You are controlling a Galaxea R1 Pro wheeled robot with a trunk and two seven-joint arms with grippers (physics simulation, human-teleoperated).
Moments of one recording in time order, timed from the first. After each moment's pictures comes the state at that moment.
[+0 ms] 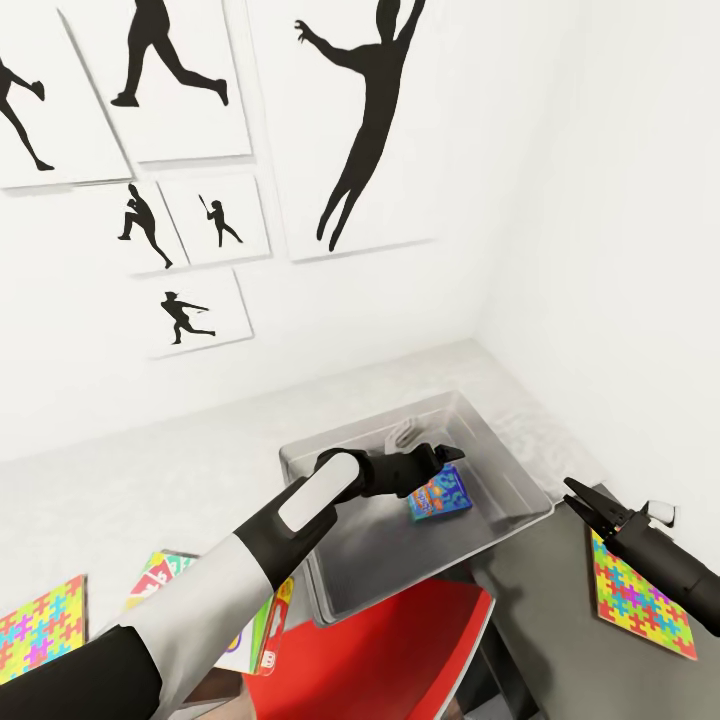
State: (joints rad) left arm -0.91 -0.17 -0.75 -0.95 1.58 0.51 0.29; right arm -0.22 -0.14 -0.64 -1.58 -0.71 0.96 0.85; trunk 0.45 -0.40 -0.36
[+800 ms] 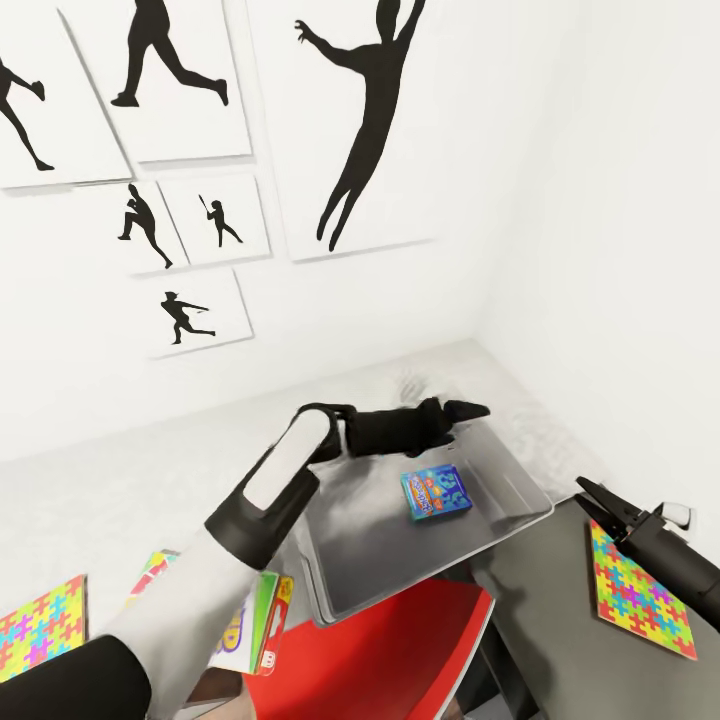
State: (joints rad) left arm -0.90 -0.17 -0.56 -1.26 1.58 0.81 0.29; right arm -0.22 -0.14 -0.68 -1.58 -0.71 0.96 0.88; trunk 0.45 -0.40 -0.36
